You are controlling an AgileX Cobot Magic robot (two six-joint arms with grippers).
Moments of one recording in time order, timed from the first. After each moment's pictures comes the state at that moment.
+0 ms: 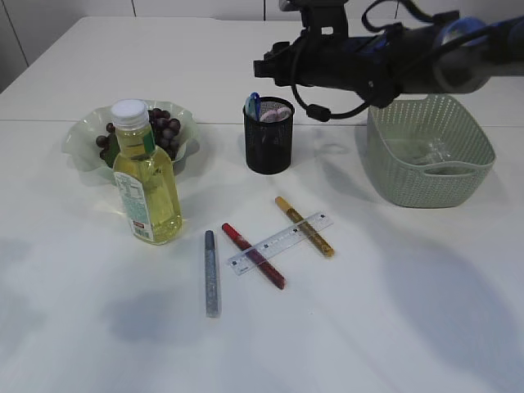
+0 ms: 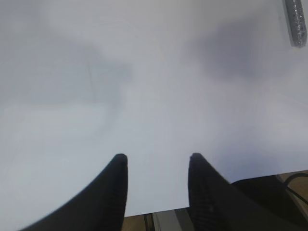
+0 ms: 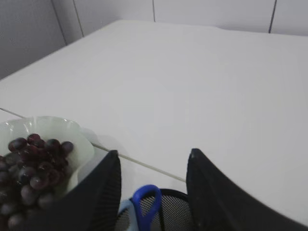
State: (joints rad) left arm -0.23 1.18 -0.80 -0.08 0.98 -0.13; right arm 0.35 2.19 -1.67 -0.37 -0.17 0.39
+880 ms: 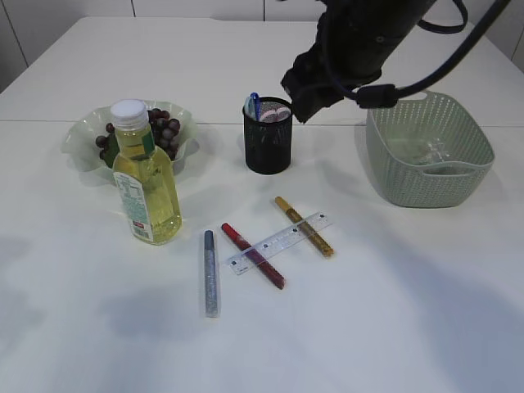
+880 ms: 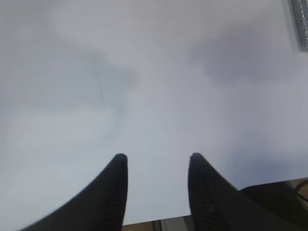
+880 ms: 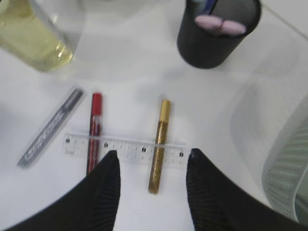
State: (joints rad) left arm -0.23 1.18 -0.80 -0.05 0.96 -0.13; right arm 0.44 1.82 -1.67 0.10 0.94 -0.29
